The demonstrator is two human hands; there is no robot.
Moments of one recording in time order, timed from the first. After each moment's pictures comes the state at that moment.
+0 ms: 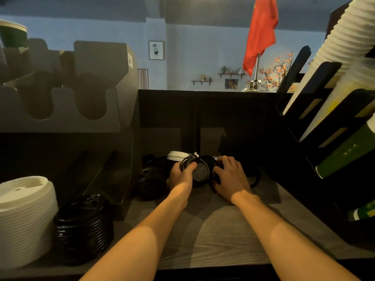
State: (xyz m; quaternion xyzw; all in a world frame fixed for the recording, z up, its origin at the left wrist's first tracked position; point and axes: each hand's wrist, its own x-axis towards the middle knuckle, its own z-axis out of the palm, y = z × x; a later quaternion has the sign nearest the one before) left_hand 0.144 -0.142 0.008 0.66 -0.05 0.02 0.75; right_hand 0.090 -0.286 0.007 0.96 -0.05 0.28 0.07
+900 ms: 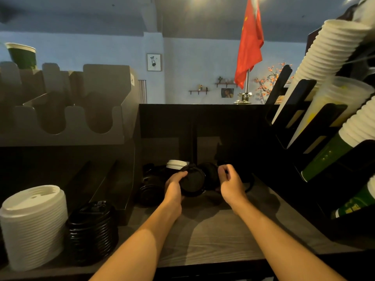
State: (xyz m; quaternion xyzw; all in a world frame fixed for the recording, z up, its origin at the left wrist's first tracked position) left_hand 0.124 -0.118 0.016 0.50 0.00 -0.14 0.86; right_hand 0.062 -0.264 0.012 0.77 -0.12 0.36 -0.51
